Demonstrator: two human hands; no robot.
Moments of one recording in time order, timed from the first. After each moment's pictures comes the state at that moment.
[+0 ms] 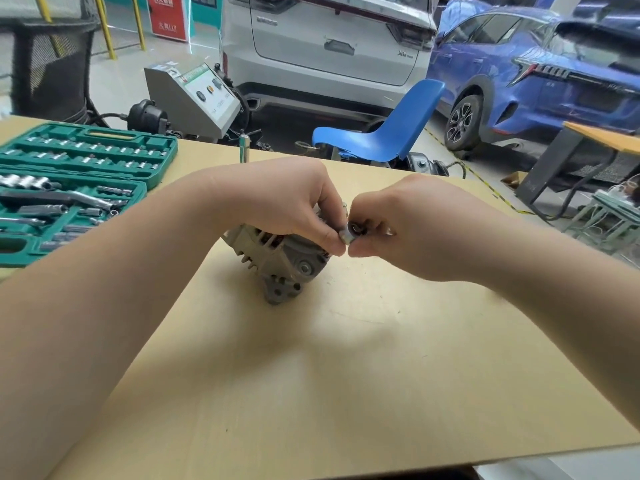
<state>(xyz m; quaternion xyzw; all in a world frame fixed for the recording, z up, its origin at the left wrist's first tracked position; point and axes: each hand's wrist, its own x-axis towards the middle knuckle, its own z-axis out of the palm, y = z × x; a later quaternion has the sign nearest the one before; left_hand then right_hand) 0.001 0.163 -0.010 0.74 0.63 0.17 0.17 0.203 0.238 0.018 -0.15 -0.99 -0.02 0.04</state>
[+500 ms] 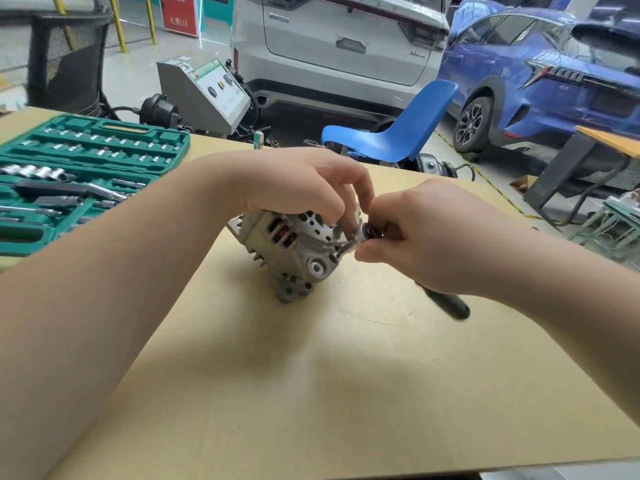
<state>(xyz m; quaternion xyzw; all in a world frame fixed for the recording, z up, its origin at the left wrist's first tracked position) -0.004 0.152 0.002 0.68 0.63 0.23 0.30 0.200 0.229 0.012 -0.21 -0.98 -0.03 0.04</state>
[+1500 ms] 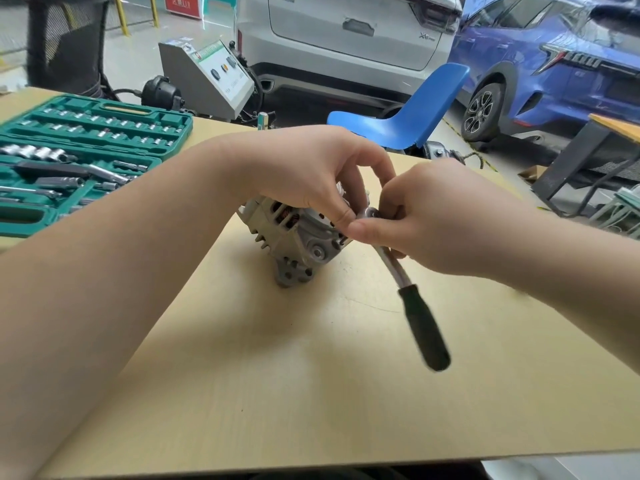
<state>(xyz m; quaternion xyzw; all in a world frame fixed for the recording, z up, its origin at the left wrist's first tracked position) -0.008 0.162 -0.006 0.73 0.62 0.22 0.22 0.193 0.221 0.014 -0.26 -0.96 0.03 0.04</state>
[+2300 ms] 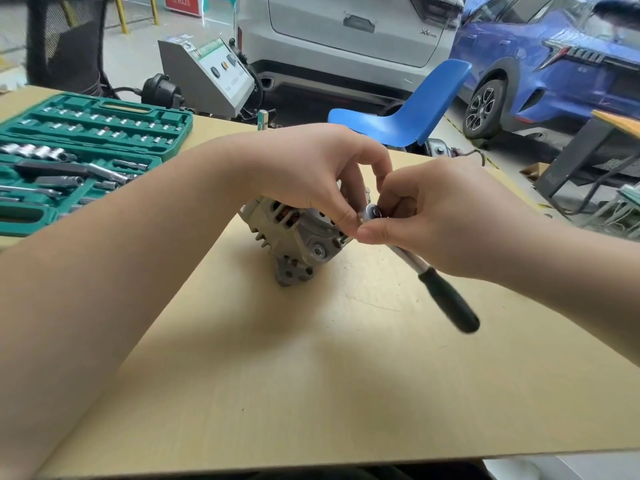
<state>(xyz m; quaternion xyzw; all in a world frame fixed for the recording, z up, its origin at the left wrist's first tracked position) -0.004 0.162 -0.006 0.72 0.63 0.23 0.21 0.200 0.230 0.006 -0.27 -0.95 0.11 0.12</state>
